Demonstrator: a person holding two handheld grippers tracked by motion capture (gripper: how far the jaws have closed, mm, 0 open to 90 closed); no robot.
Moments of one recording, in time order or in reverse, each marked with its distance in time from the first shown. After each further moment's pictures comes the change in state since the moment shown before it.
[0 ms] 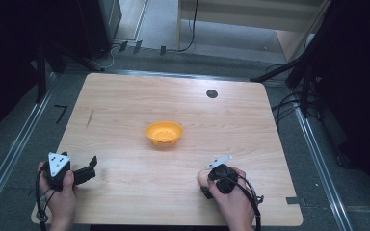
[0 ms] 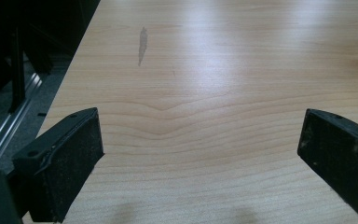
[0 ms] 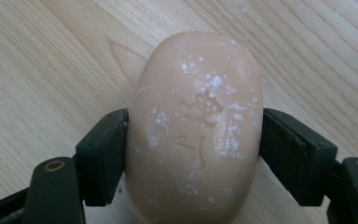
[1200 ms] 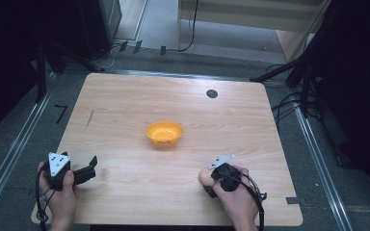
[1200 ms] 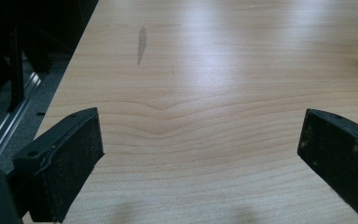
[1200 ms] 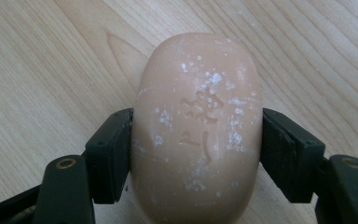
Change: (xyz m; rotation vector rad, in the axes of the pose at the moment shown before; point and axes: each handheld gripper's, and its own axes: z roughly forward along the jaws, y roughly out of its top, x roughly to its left) left arm 0.000 0.000 0.000 0.002 -0.001 0.000; right arm -0.011 -0.002 -0.004 -0.012 0.031 -0.066
